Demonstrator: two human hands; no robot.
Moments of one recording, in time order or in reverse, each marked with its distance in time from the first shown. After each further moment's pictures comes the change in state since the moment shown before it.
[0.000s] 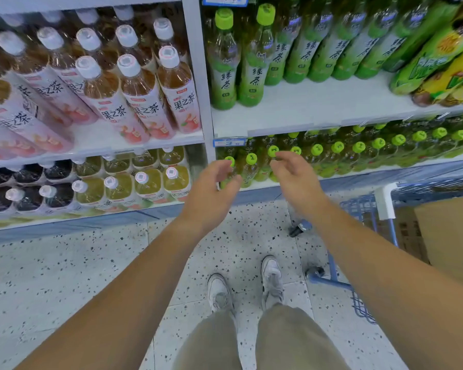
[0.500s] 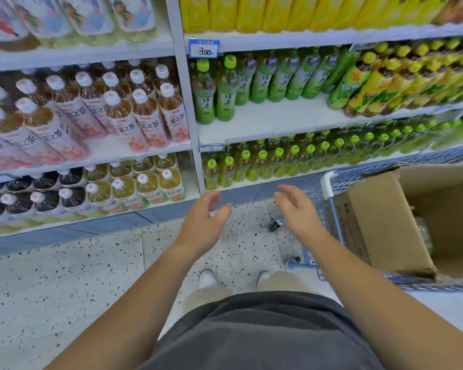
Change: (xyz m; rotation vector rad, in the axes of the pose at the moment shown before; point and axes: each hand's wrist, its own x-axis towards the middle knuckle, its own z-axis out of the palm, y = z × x) left_hand -0.131 0.034 -0.005 -0.008 -0.099 -0.058; right_hand -0.164 -0.006 -0.067 0.065 0.056 0.072
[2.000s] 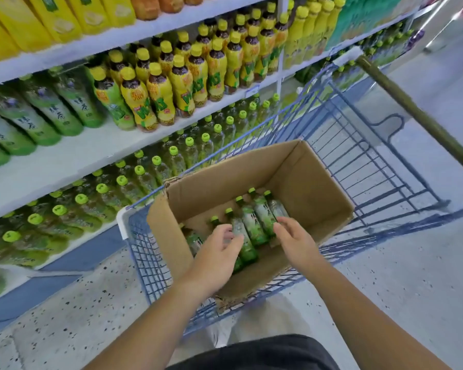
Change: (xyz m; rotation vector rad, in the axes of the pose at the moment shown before) left_hand 0.003 0.176 0.530 0.201 -0.491 -0.024; right_hand 0.005 0.262 -0.475 0.070 0.233 0.311
